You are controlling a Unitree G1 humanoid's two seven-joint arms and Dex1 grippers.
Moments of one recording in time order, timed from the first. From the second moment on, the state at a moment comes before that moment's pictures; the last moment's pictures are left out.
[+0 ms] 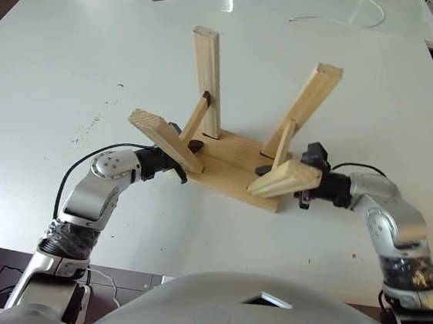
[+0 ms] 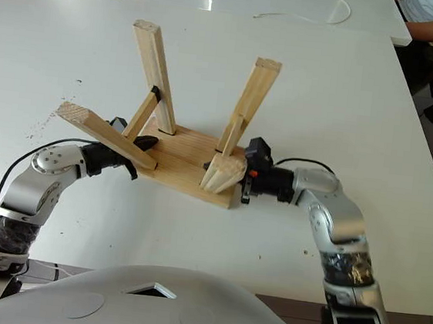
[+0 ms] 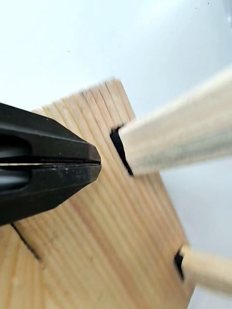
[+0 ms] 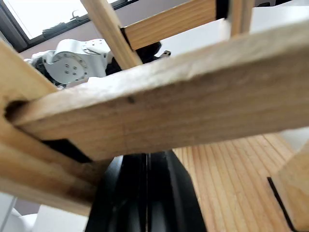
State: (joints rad) left arm 0.01 0.54 -0.12 -0.16 -0.27 0.34 -0.71; right arm 0.03 -0.49 0.08 -0.36 0.54 0.61 1.08
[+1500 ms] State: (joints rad) left arm 0.38 0.66 0.02 -0.32 -0.30 0.31 -0.85; right arm 0.13 -0.69 0.06 -0.18 0.36 0.34 1.02
